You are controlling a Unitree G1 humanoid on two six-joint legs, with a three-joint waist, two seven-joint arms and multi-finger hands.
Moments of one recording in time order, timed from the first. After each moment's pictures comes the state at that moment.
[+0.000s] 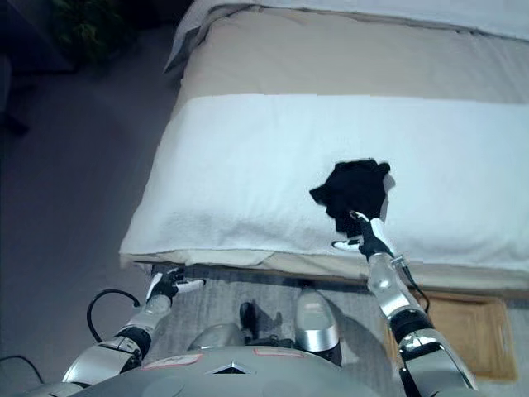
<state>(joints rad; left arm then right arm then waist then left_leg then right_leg) -0.11 0.22 -0.20 1.20 -0.06 -0.02 0.21 -0.09 -0.51 0.31 0.74 -0.26 0.00 -0.24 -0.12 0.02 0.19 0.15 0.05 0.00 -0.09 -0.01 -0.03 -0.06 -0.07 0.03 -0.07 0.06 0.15</state>
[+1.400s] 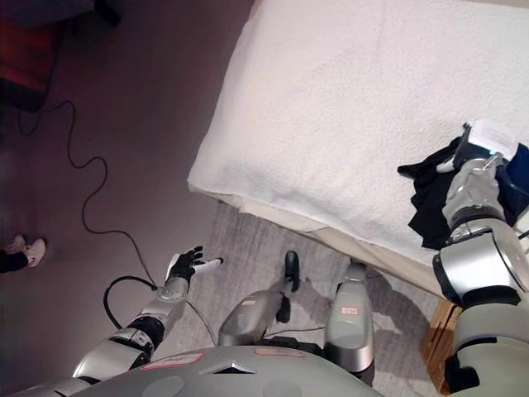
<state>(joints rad) -0.16 0.21 -0.26 1.08 -0.18 -0.05 0.23 -0.86 -0.75 0.52 1.38 -0.46 0.11 -0.30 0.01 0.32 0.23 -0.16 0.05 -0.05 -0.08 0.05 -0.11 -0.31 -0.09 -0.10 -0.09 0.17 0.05</state>
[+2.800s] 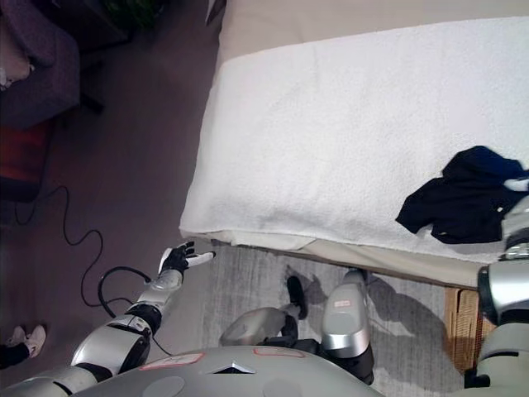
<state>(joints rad) -0.24 0.24 -0.20 1.17 -0.17 -0.01 0.23 -0.73 -1.00 0.24 1.39 -0.22 0.17 -0.27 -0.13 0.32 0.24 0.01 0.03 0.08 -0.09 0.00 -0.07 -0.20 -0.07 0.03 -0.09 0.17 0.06</state>
